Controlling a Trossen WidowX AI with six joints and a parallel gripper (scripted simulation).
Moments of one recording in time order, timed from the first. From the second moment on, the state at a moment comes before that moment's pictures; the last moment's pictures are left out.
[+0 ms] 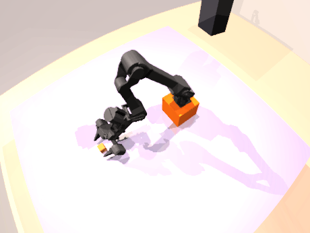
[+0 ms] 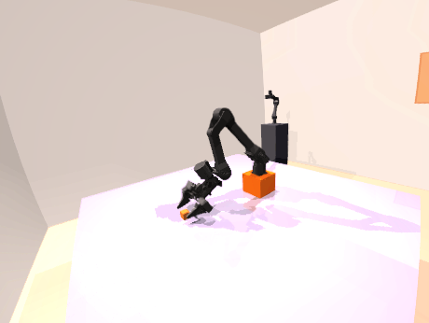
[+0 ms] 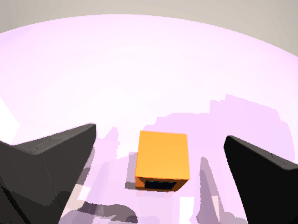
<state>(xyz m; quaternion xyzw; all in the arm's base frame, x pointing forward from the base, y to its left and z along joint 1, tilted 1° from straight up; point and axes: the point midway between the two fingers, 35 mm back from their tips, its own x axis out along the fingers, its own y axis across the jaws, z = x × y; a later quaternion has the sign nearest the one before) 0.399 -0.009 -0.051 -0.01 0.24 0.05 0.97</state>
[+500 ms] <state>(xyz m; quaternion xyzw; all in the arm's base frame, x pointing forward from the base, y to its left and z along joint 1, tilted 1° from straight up) 0.398 -0.009 -0.053 -0.01 0.25 0.05 0.97</state>
